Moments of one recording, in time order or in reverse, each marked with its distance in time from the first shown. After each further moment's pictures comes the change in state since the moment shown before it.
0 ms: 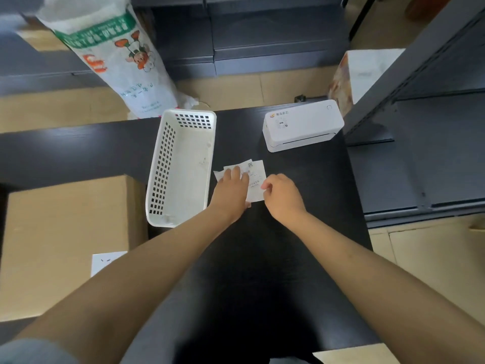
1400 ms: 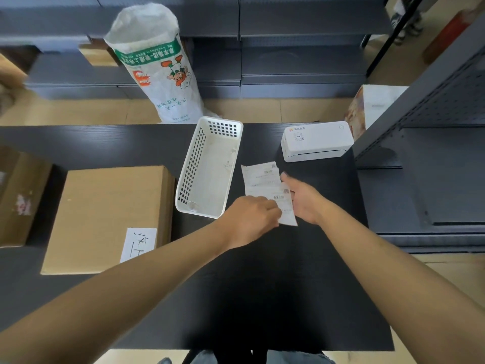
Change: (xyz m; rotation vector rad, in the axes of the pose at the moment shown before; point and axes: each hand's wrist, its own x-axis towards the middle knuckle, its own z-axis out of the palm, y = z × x) left_hand -0.106 0.005 -0.046 -0.044 0.223 0.547; right_hand -0.013 -0.003 -0.039 1.162 -0.539 0.482
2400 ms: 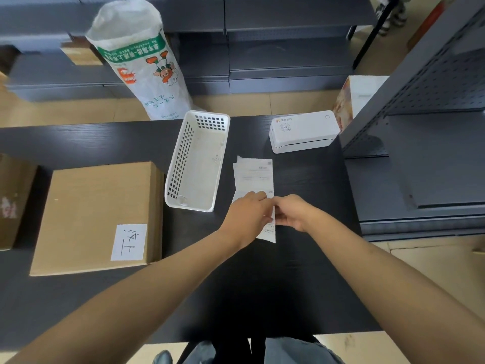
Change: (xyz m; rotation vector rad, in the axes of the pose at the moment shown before) left_hand 0.012 0.027 0.034 -0.194 0.106 -0.327; right_hand -0.018 0.039 0.002 -0.216 0.137 0.038
